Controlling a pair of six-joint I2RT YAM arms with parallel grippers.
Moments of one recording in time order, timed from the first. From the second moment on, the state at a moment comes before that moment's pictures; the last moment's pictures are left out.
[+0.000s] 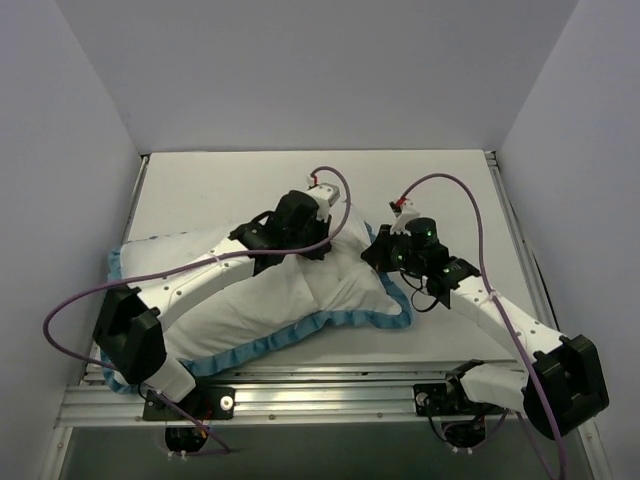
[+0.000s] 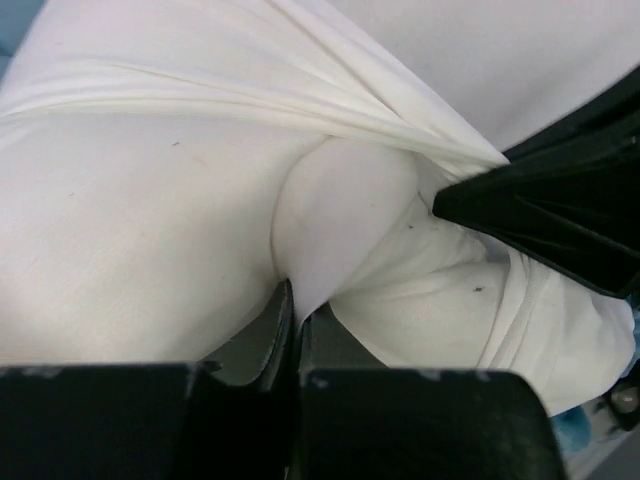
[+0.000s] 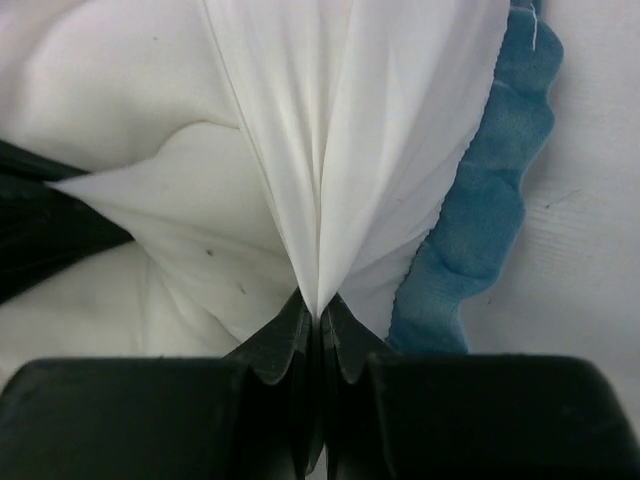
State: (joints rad) left arm -0.81 1.59 1.30 -0.38 -0.04 -0.29; right arm 0.45 1.19 0.73 -0.10 -0.20 0.44
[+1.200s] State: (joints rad) left arm -0.71 1.23 1.13 -0.52 0.23 -0.38; right arm 0.46 1.03 0.73 -0.32 -0.12 0.50
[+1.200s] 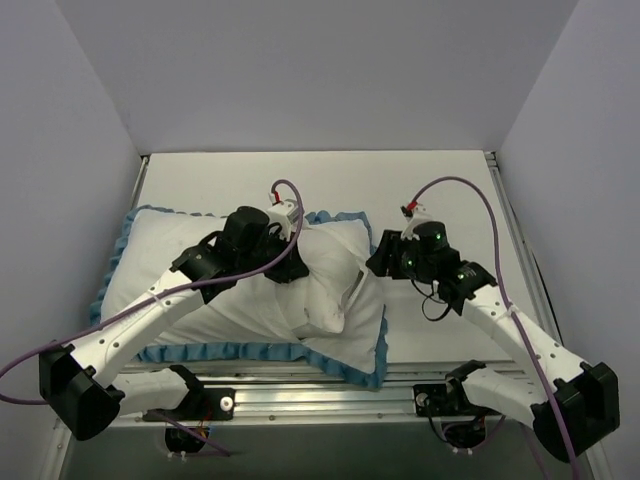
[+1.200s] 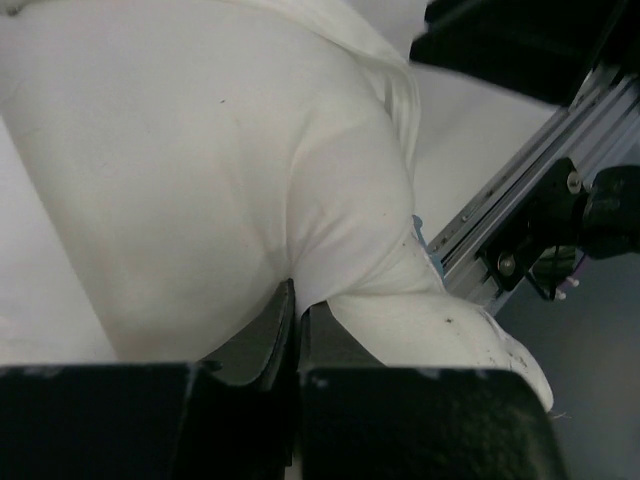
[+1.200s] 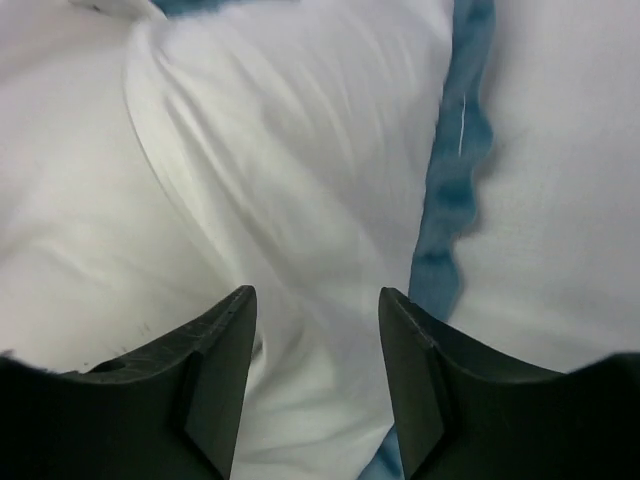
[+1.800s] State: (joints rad) left arm -0.75 1.22 1.26 -0.65 0.11 -0.38; right arm 0.63 1.41 1.07 -0.34 -0.12 0.30
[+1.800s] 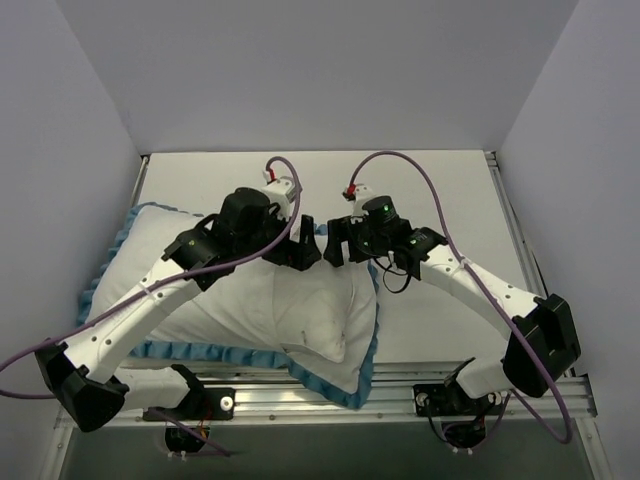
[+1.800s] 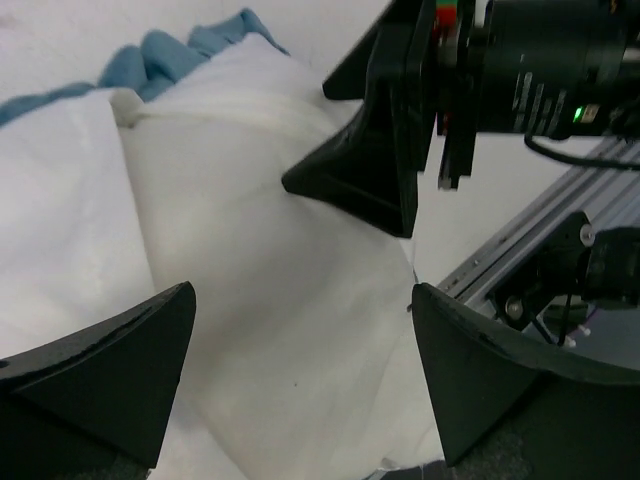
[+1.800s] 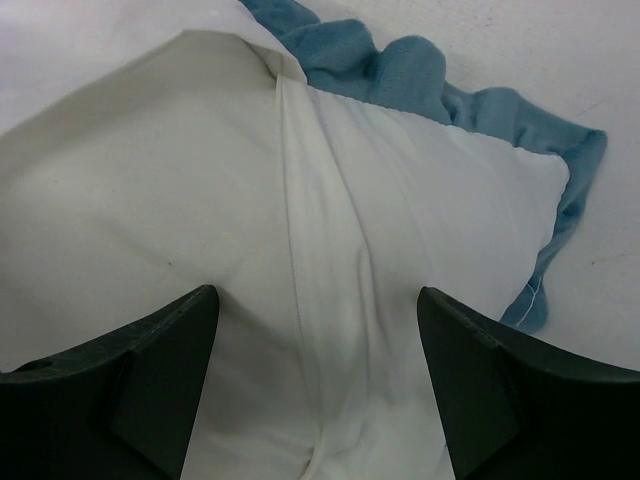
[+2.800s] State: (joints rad) left arm -0.82 1.63 1.48 -0.58 -0.05 -0.42; right arm 0.47 1.50 0.87 -0.09 -0.09 0.40
